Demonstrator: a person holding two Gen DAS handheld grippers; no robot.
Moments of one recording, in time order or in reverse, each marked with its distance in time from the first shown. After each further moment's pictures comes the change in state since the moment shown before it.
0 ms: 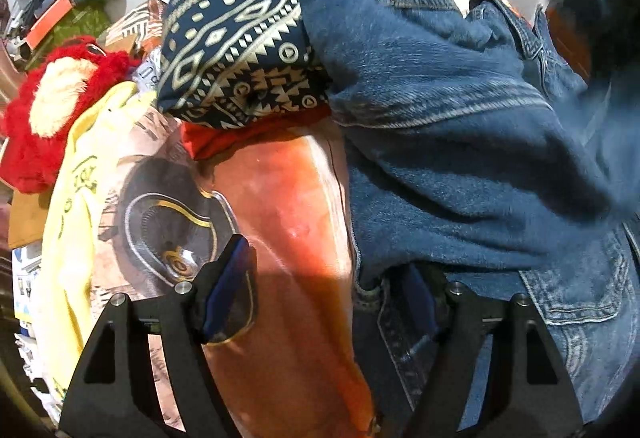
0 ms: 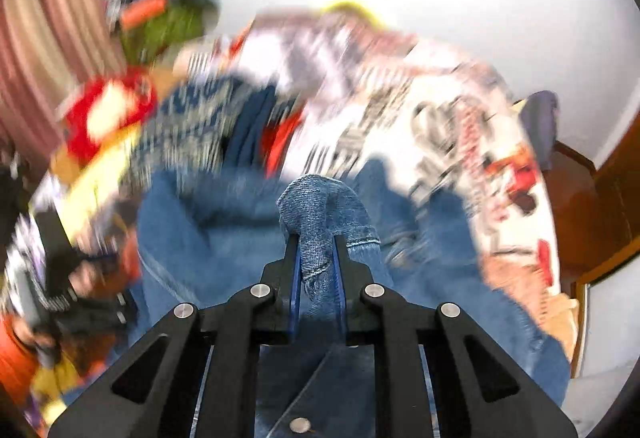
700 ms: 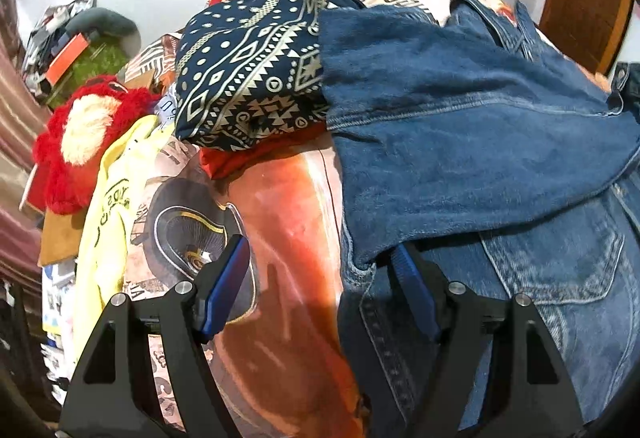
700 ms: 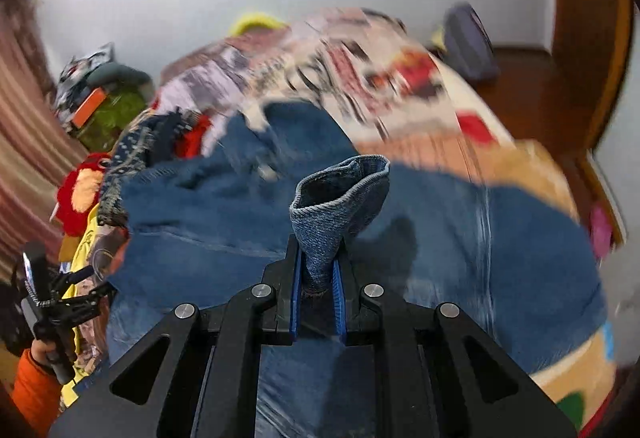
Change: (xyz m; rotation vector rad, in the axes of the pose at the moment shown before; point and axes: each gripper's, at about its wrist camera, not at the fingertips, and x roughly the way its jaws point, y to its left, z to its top) left arm -0.026 -0.036 -0.018 0.084 -0.075 0.114; right arm -0.009 -0.119 -0.137 0.435 -0.012 0.005
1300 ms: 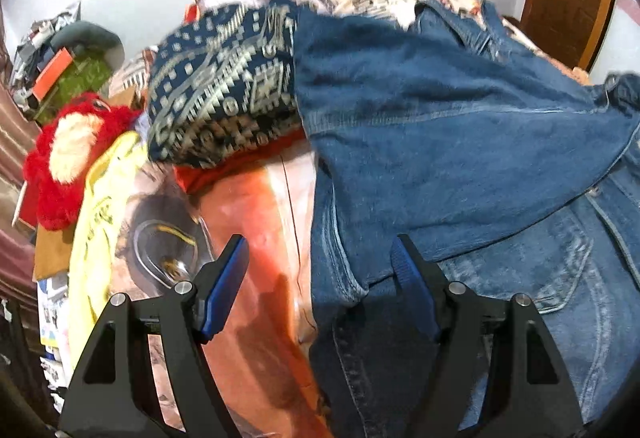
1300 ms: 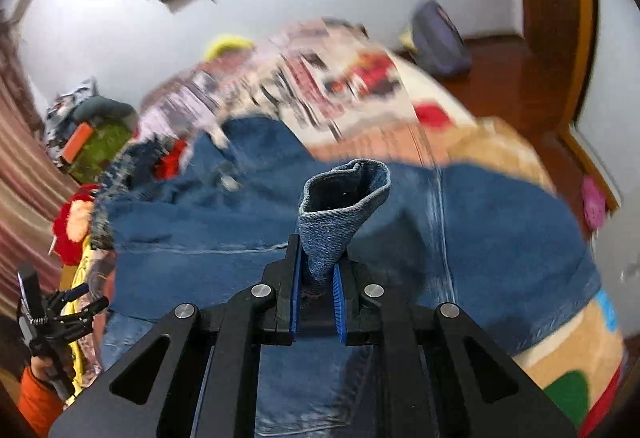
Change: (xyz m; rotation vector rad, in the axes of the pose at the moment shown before) left arm -0.009 -0.025 0.007 0.031 -0.005 -0.052; right arm -0.022 -0.043 -0.013 0.107 -0.053 -0.018
